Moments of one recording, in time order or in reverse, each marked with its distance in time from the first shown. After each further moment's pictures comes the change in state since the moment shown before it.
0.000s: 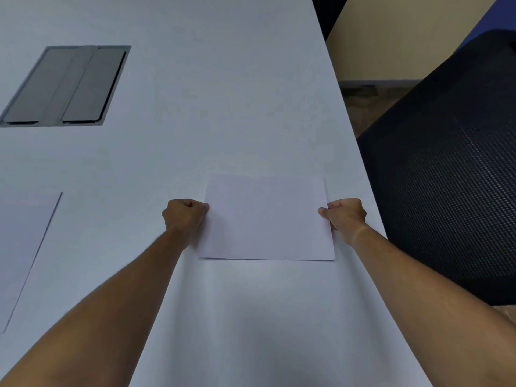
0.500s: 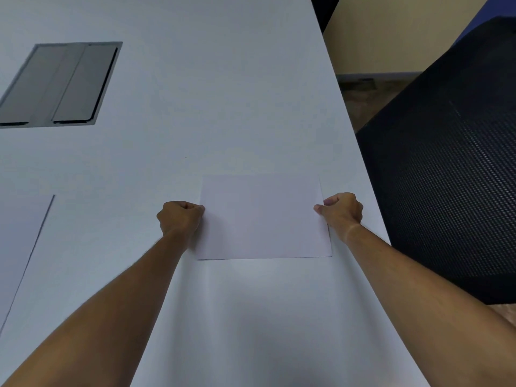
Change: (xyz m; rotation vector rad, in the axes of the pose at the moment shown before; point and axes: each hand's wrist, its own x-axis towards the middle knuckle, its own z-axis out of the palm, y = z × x) left_hand -0.001 -0.002 0.007 0.084 0.078 -0.002; right_hand 0.003 0.001 0.009 -0.187 0.086 -0.110
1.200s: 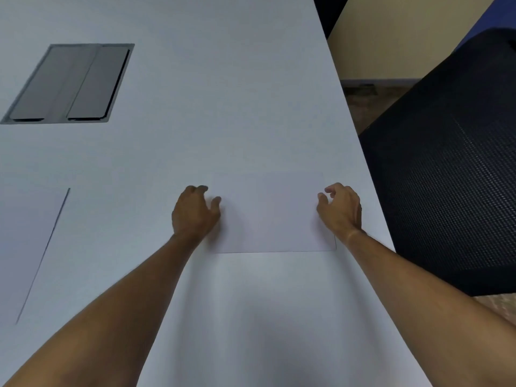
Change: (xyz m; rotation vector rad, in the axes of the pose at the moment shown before) left_hand -0.016 -0.001 -0.012 0.490 0.012 0.570; right_hand -0.037 -0.012 -0.002 -0.185 0.068 -0.326
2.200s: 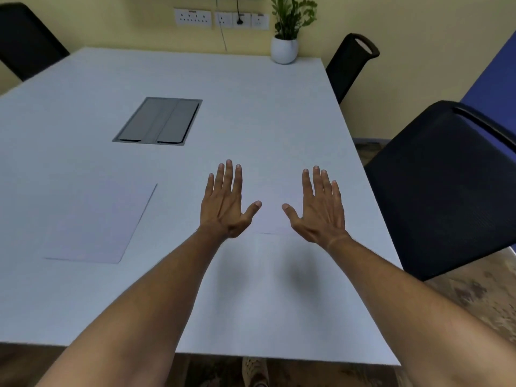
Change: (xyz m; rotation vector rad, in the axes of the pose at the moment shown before) left_hand -0.133 -0.024 -0.141 0.353 0.109 0.412; right_hand -0.188 -0.106 -0.039 -0.514 0.094 -0.624
